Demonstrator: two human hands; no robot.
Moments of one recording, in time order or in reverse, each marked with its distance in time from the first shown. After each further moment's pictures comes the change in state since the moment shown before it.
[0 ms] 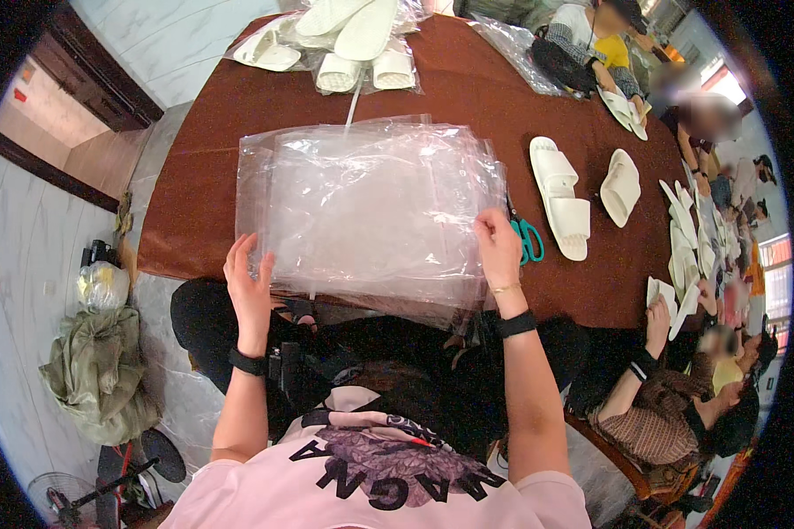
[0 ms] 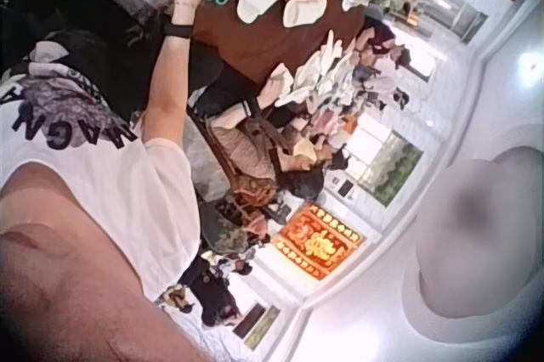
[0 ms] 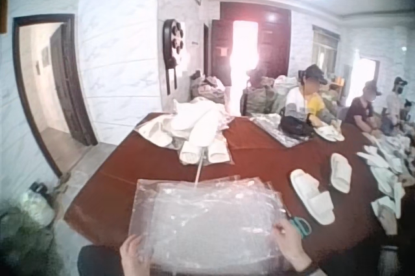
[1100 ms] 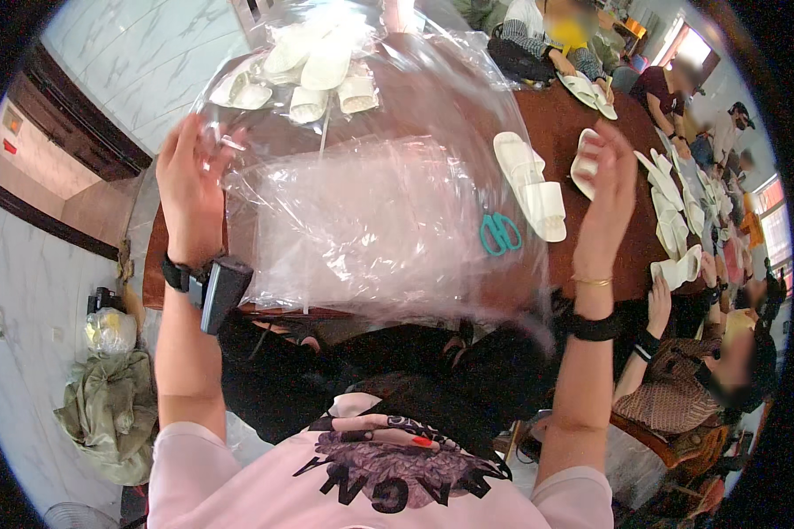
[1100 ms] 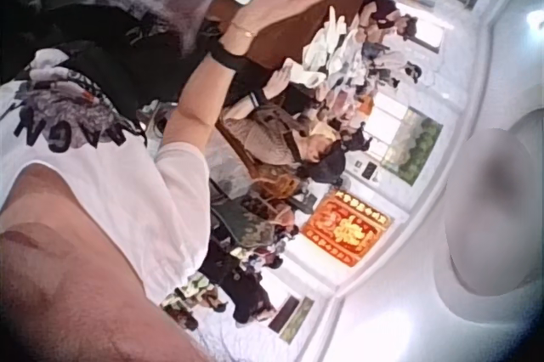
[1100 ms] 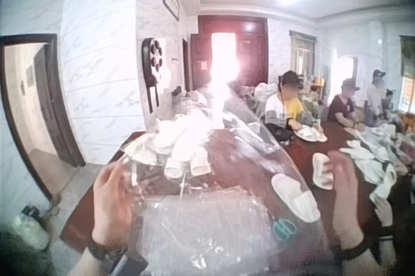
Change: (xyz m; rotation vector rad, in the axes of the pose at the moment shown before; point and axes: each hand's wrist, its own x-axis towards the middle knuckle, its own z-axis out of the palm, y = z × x) left_hand 0.159 0.155 -0.039 -1.259 -0.103 -0.202; right_hand 0.029 -0.130 -0.174 0.274 0.586 -0.091
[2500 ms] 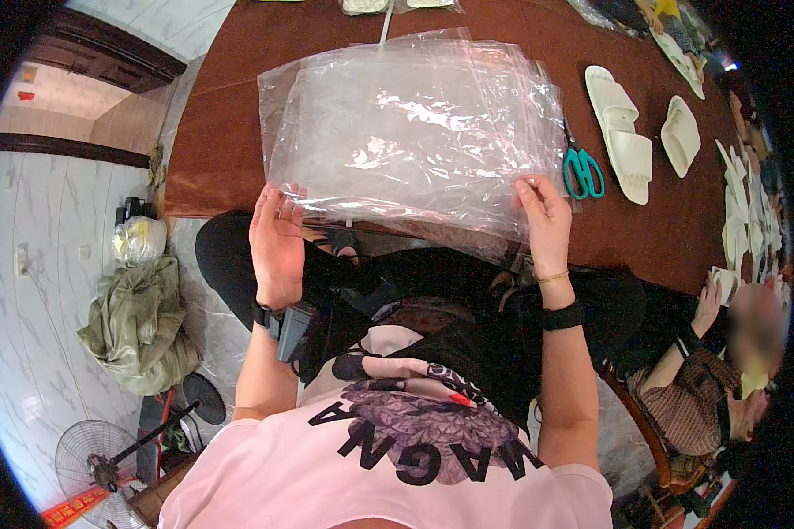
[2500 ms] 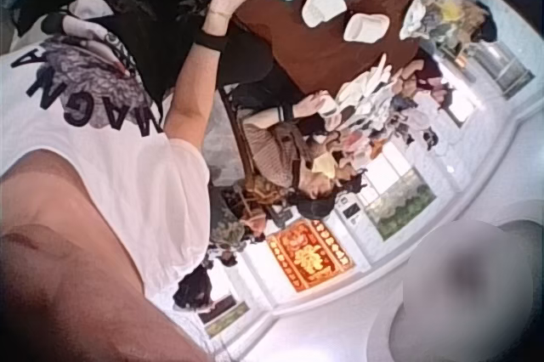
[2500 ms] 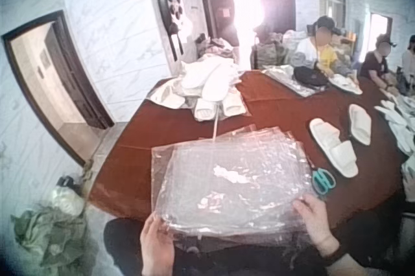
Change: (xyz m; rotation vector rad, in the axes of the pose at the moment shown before) left_hand -0.151 -0.112 -0.142 -0.234 0.421 -0.372; right_hand -0.170 0.108 0.061 0.059 -0.620 0.485
